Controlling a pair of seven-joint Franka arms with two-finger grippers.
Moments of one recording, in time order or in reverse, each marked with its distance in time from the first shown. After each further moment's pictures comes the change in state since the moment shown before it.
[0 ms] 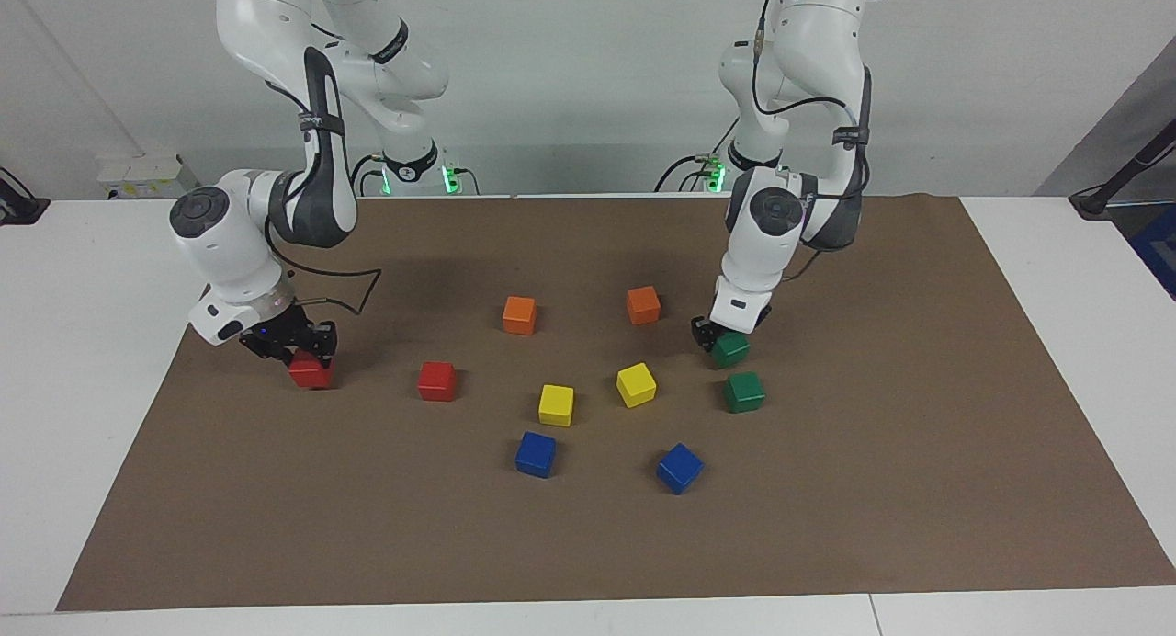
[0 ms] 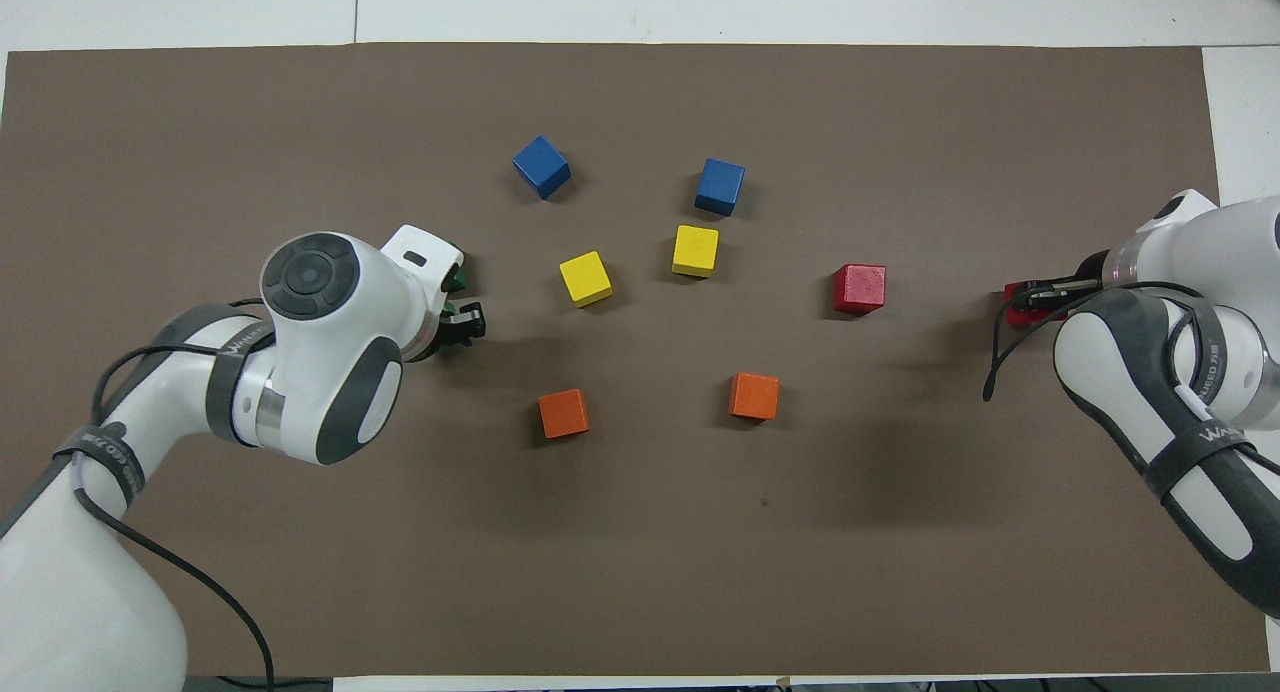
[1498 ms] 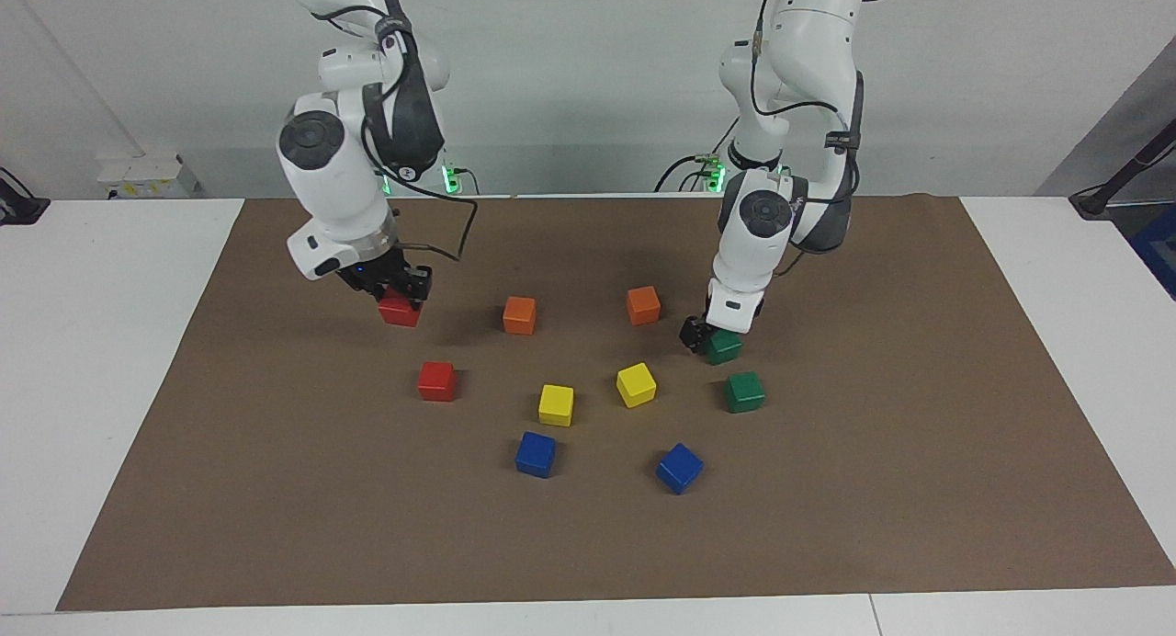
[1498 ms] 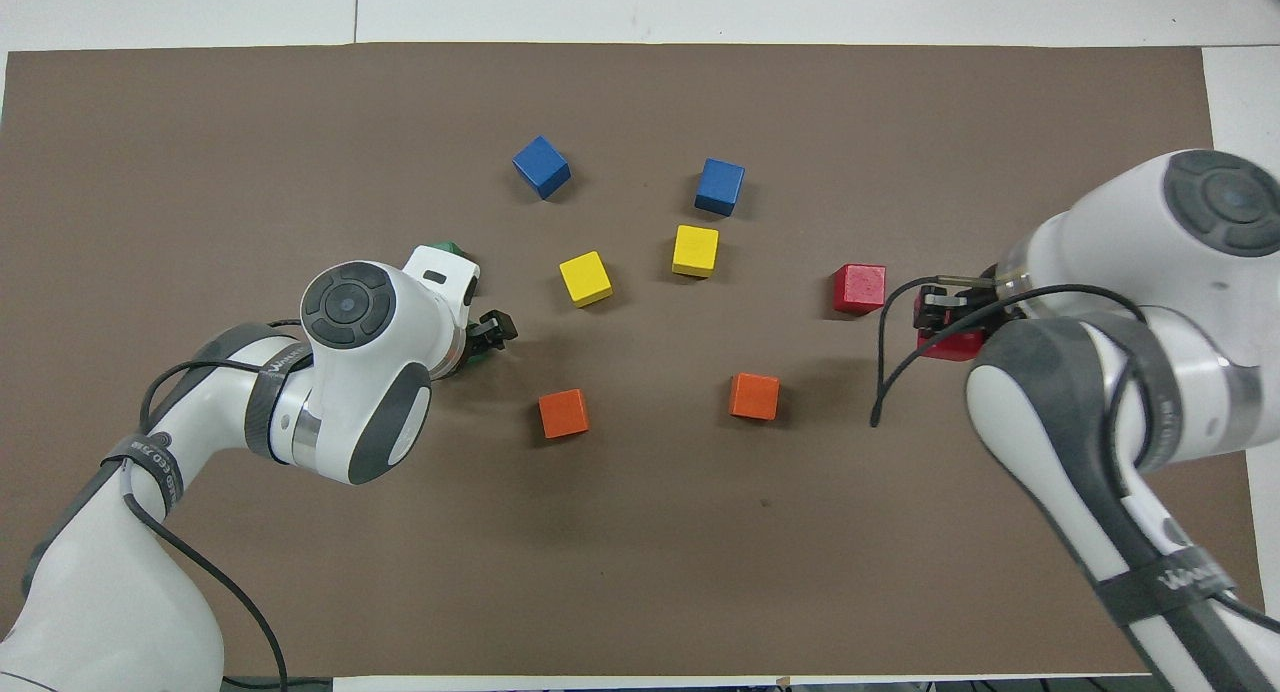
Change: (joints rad) left arm -0.057 0.016 -0.012 -0.074 -0.002 0.114 -0.237; right arm 0.224 -0.187 -0.002 0.123 0.000 -0.416 0.370
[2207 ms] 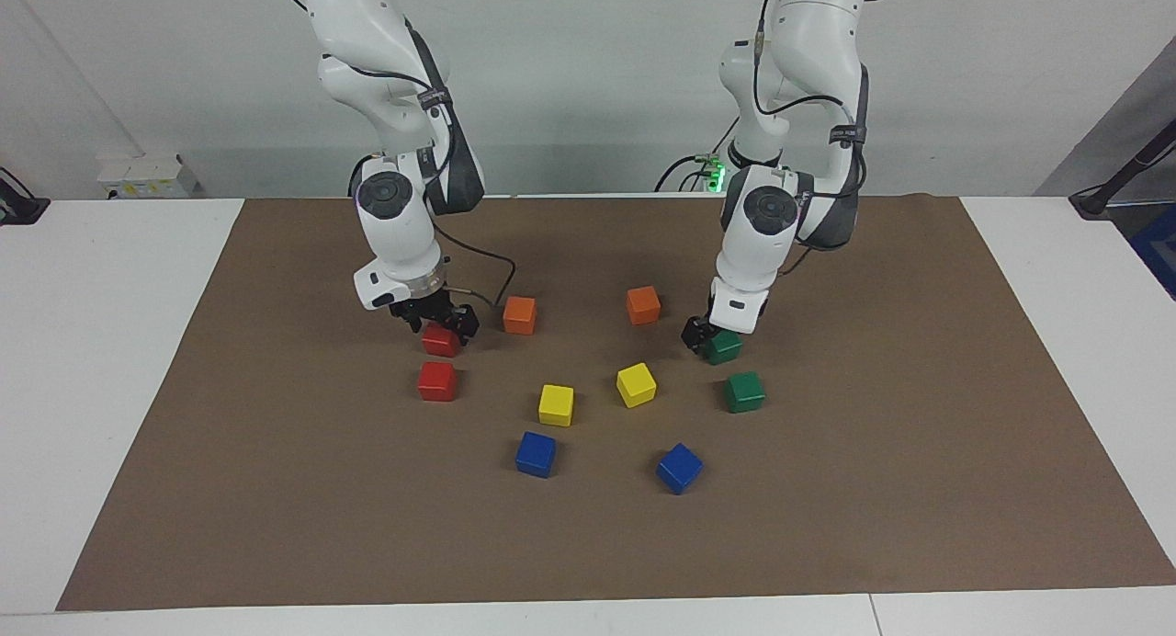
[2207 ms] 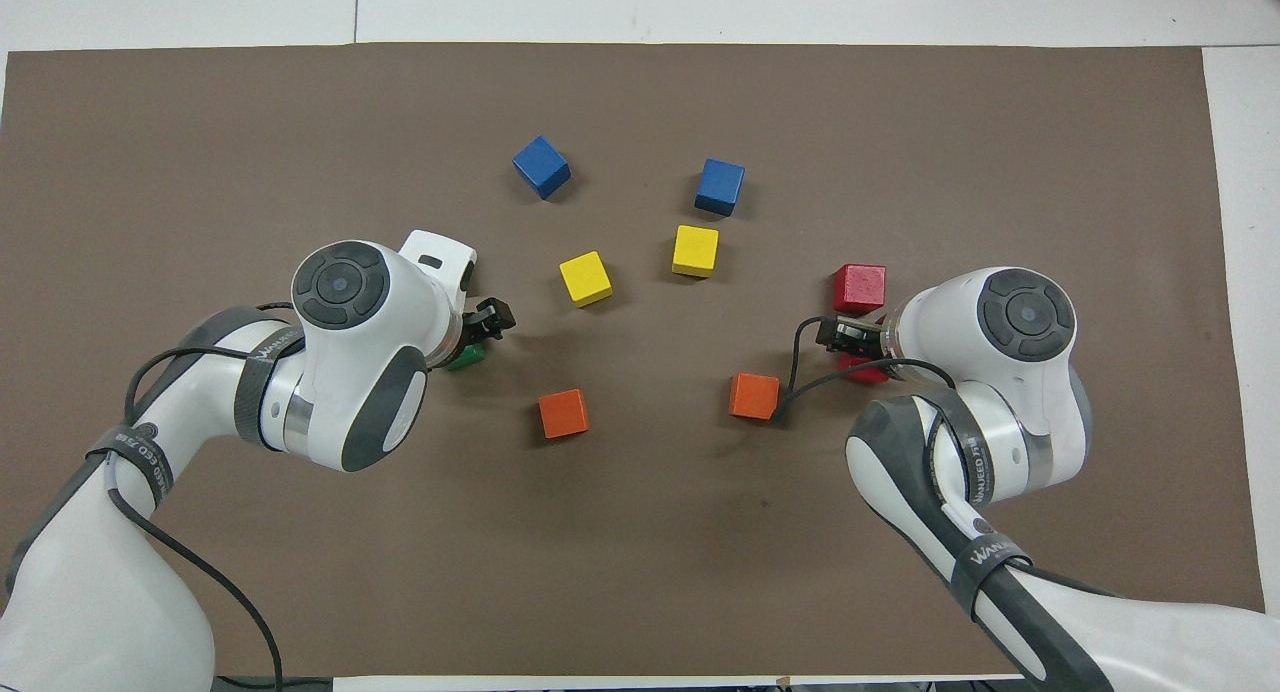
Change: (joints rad) left arm 0.001 0.000 0.004 0.051 -0.001 -0.061 0.000; right arm 0.142 0.113 0.015 -0.269 0.001 0.465 0.370
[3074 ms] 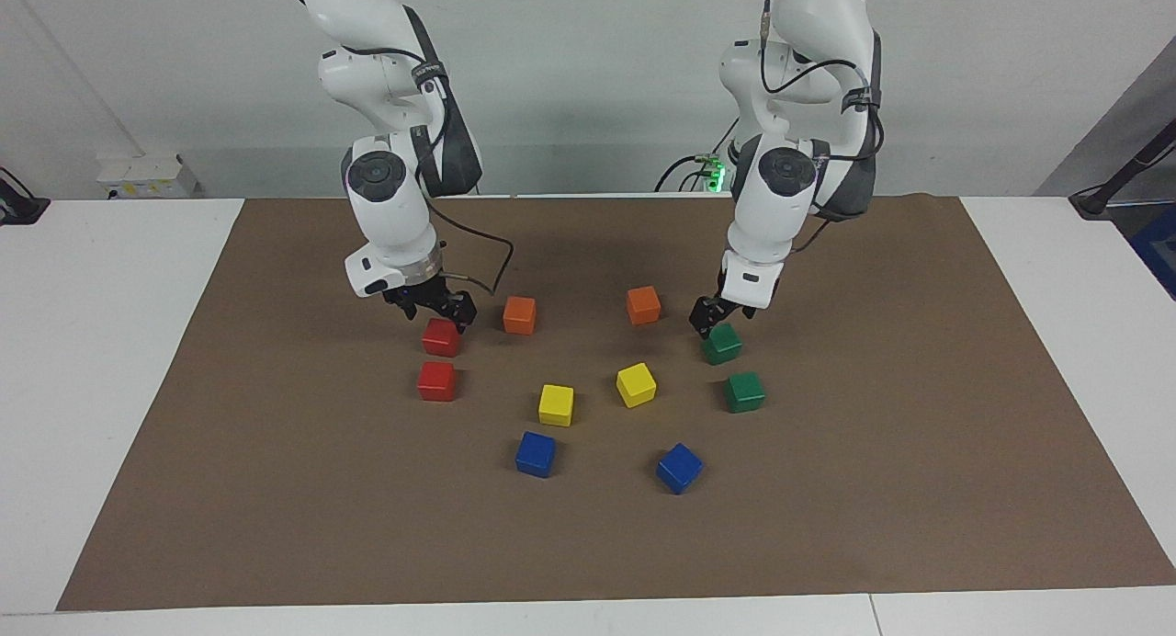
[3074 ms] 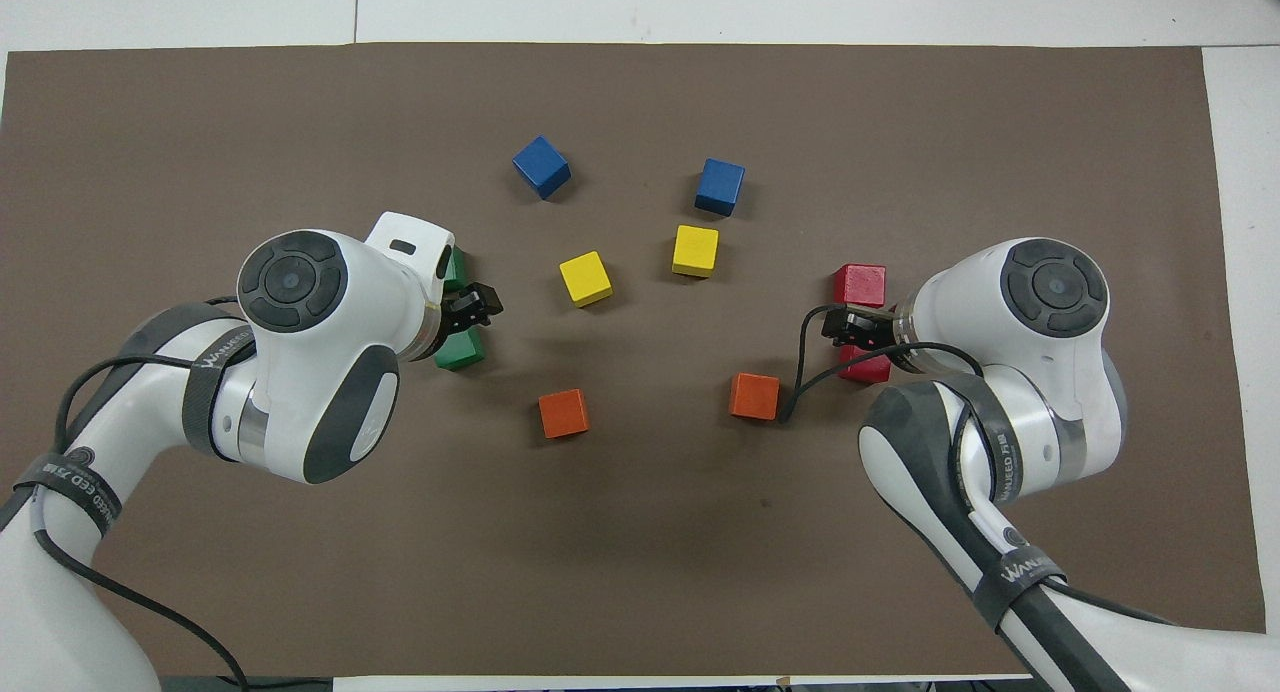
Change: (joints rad) left arm 0.002 -0.080 0.006 0.025 -0.004 -0.045 -0.004; right arm 0.000 -0.046 0.000 0.066 0.000 -0.145 0.000
